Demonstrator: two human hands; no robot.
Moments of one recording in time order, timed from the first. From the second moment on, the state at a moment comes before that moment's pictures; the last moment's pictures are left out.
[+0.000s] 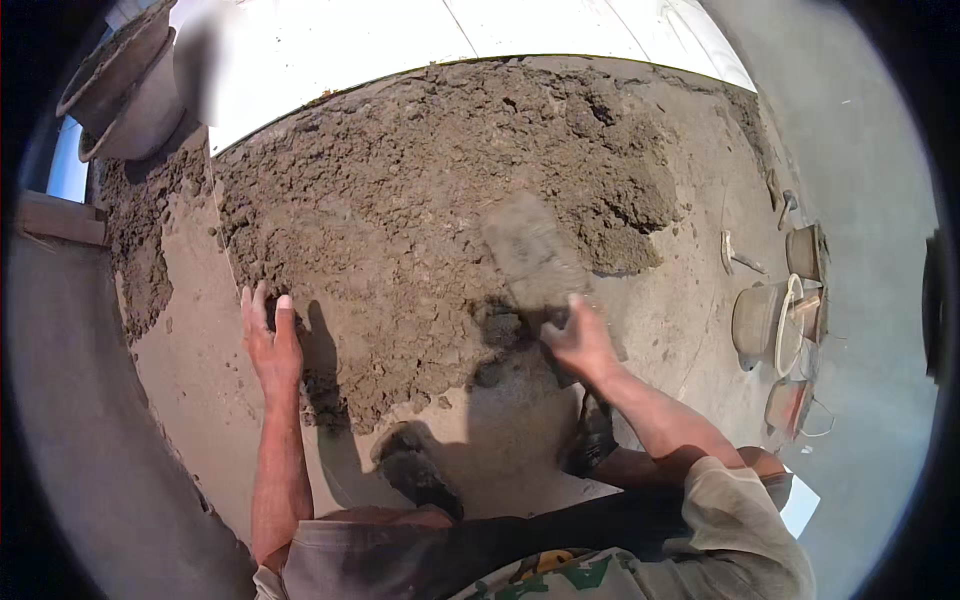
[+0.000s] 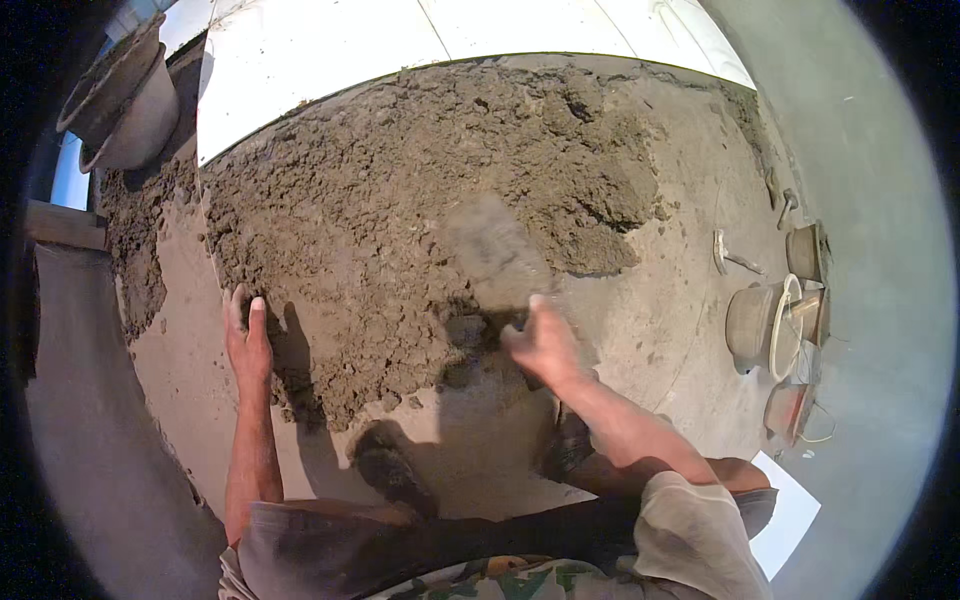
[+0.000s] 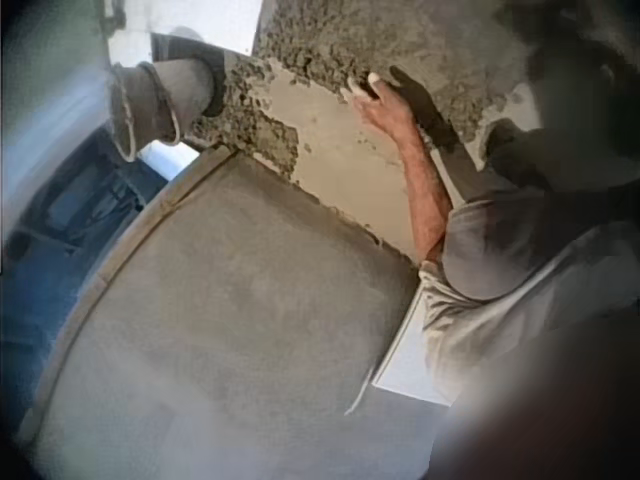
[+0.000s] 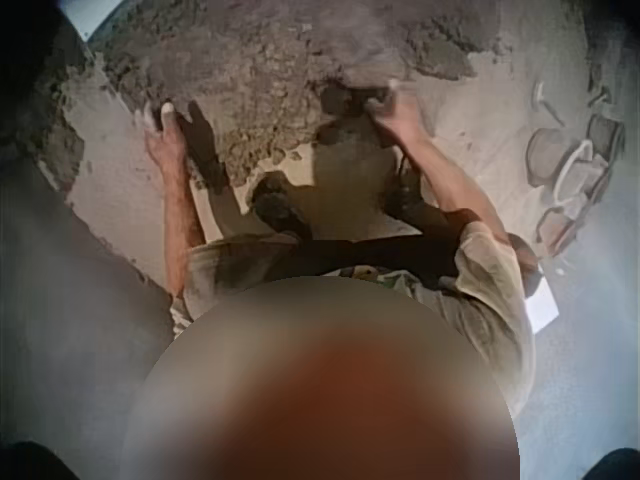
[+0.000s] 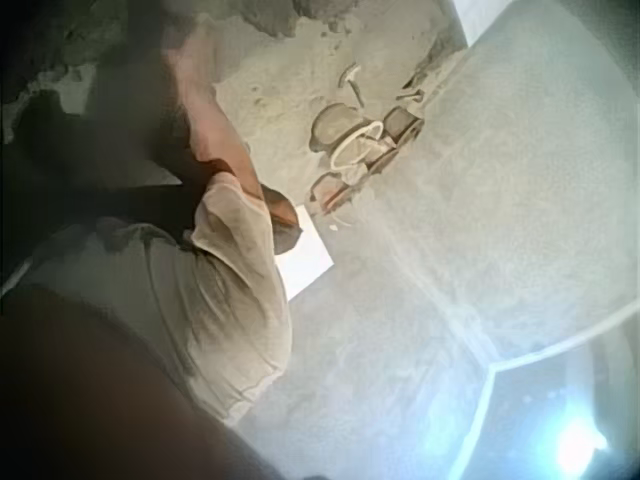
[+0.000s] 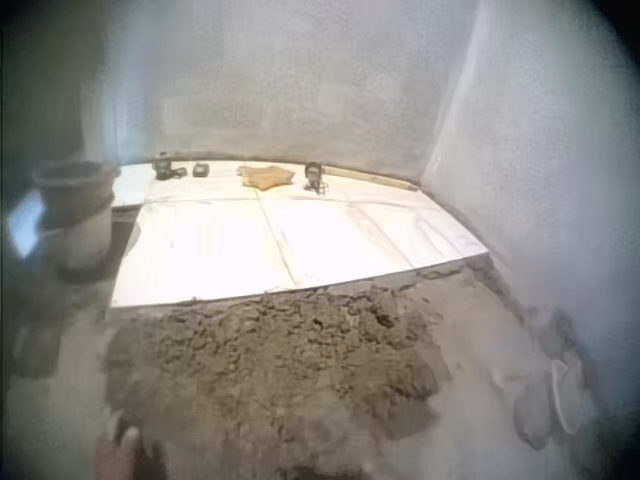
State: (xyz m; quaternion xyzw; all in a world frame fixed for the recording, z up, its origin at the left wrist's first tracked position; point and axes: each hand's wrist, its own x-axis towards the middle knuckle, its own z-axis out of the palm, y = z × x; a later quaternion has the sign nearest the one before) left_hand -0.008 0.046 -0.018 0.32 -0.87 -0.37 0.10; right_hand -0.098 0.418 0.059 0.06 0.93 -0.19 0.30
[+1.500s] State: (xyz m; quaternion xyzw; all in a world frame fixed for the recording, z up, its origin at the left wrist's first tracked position) left_hand 0.054 0.003 -0.034 0.45 -0.52 -0.72 0.05; right_hand -0.054 0.248 0.063 -0.28 0.89 -0.14 0.34
